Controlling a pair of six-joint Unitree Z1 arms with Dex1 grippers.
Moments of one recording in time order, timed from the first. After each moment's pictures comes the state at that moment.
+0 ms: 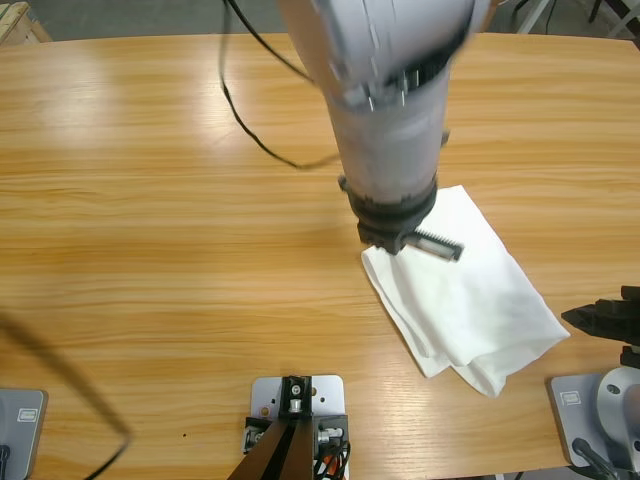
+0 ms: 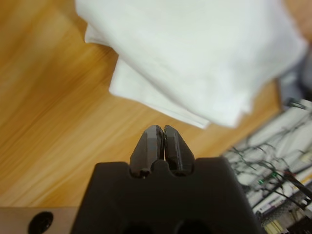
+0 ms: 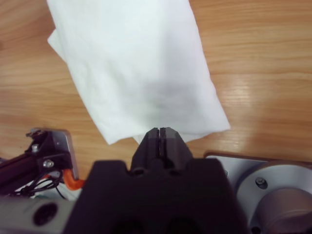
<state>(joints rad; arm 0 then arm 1) -1.07 2.51 -2.63 1.50 -0.19 -0.60 1.09 0.98 -0.54 0.69 -0.16 1.25</state>
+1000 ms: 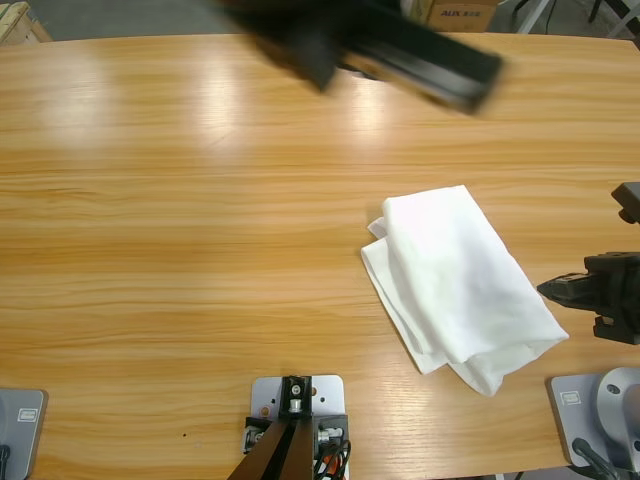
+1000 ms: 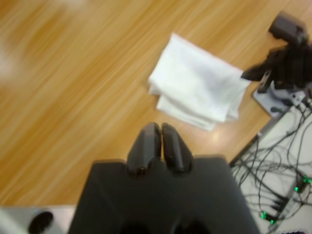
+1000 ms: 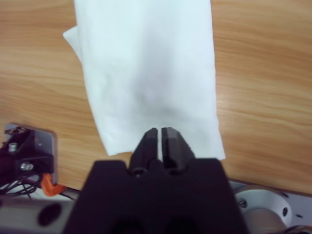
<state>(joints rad) -1.19 2.03 -2.51 1.51 0.23 -0.47 1.08 1.17 -0.69 0.72 -0.21 1.00</state>
